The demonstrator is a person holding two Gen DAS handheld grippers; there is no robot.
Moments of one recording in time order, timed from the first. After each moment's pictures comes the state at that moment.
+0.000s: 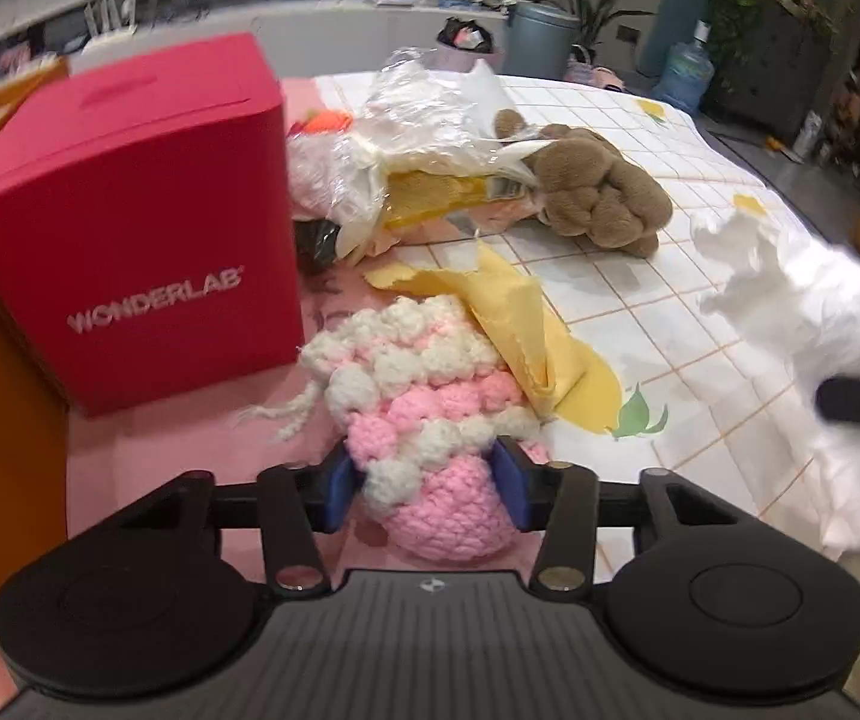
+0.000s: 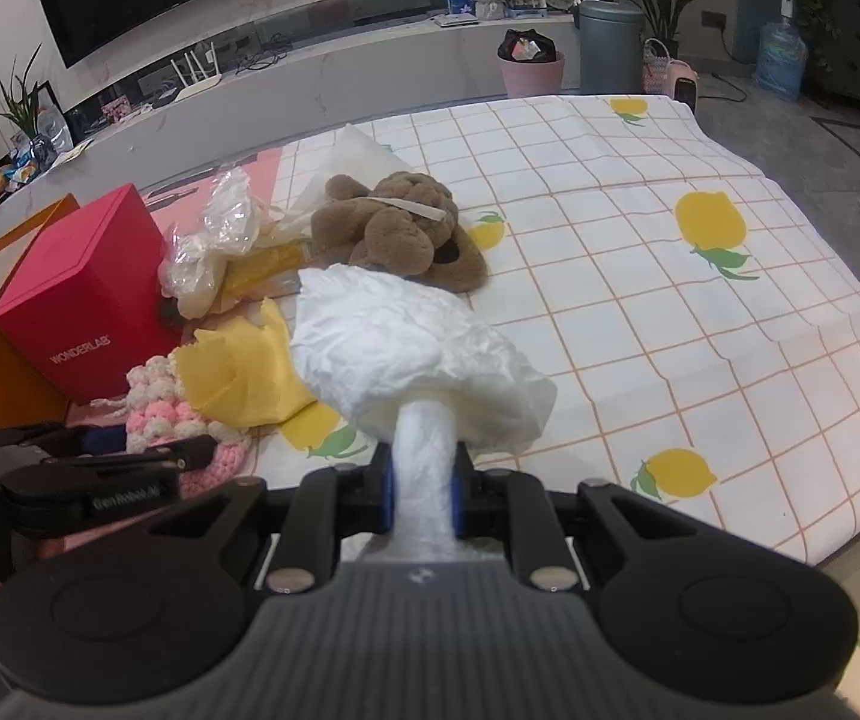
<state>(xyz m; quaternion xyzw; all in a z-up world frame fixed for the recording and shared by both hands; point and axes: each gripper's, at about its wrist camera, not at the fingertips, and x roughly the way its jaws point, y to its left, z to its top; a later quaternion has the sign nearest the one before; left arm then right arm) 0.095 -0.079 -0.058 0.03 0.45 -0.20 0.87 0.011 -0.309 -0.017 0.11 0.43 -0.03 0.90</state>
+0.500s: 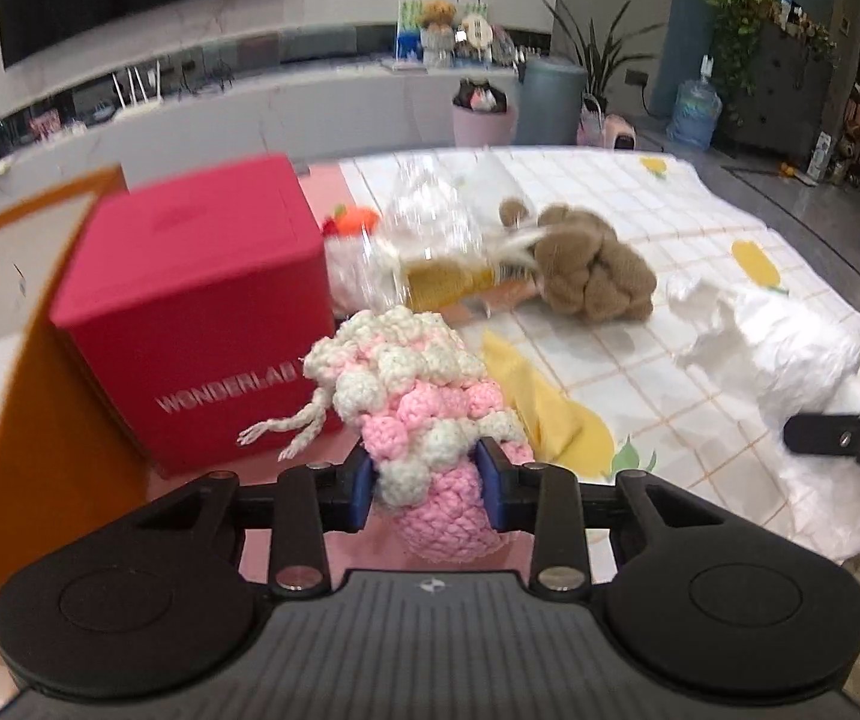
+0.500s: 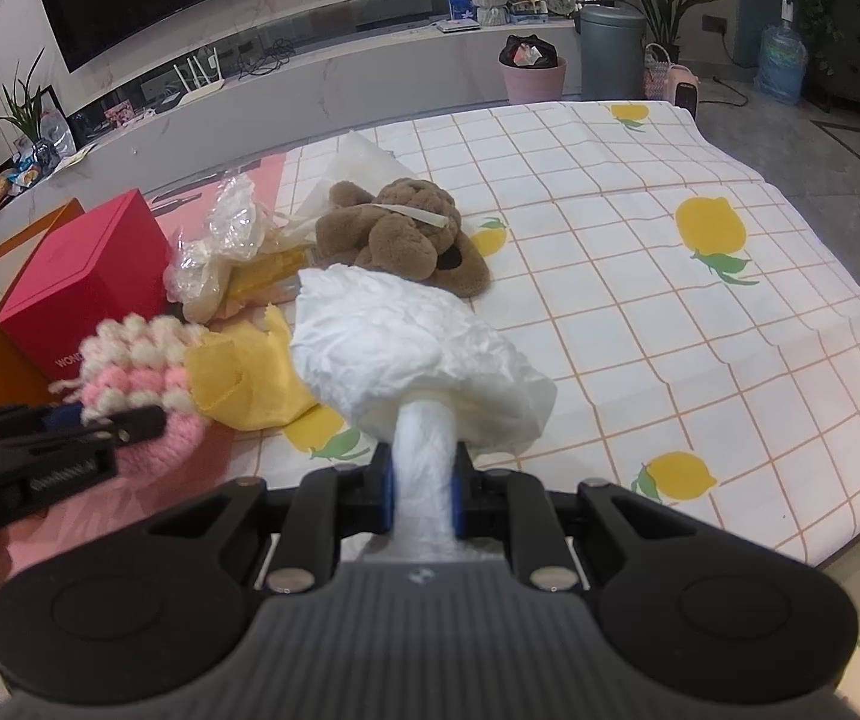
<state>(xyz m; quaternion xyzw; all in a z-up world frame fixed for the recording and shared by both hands) 0.073 -0.077 -0.012 0.06 0.38 -0.18 0.91 0.004 -0.309 -0.012 0.12 0.42 -0.03 0.90</state>
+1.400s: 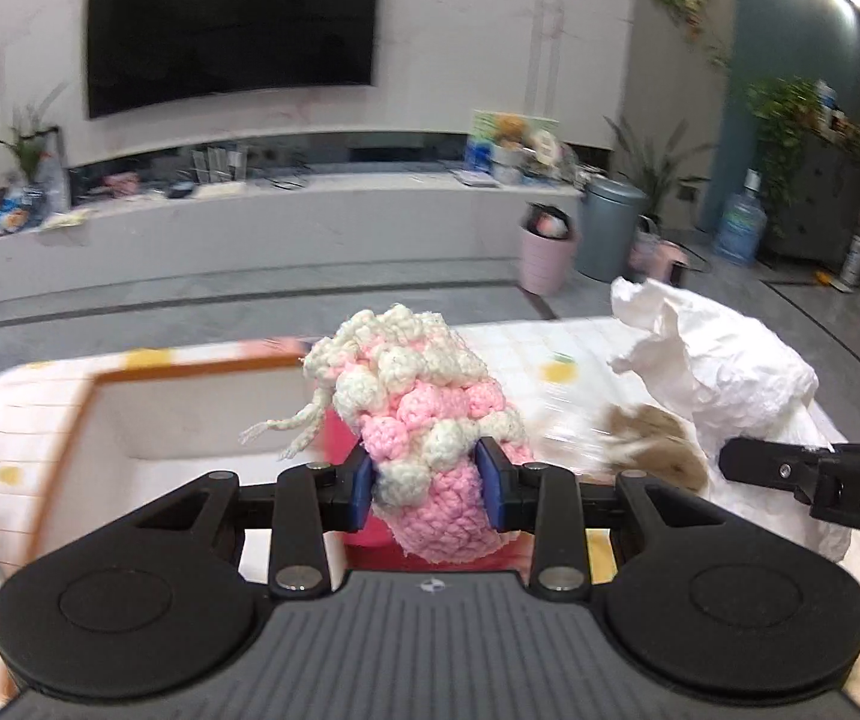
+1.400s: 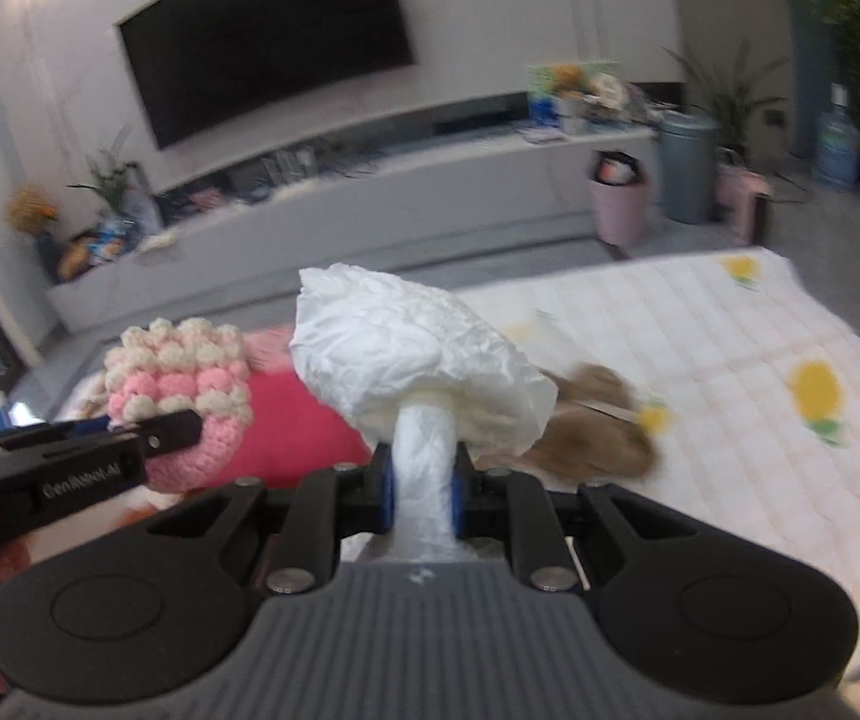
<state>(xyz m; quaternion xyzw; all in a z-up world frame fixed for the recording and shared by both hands) 0.096 0.031 0.108 0.02 0.30 -0.12 0.95 0.045 -0.185 0.107 0.13 0.32 0.05 0.94</state>
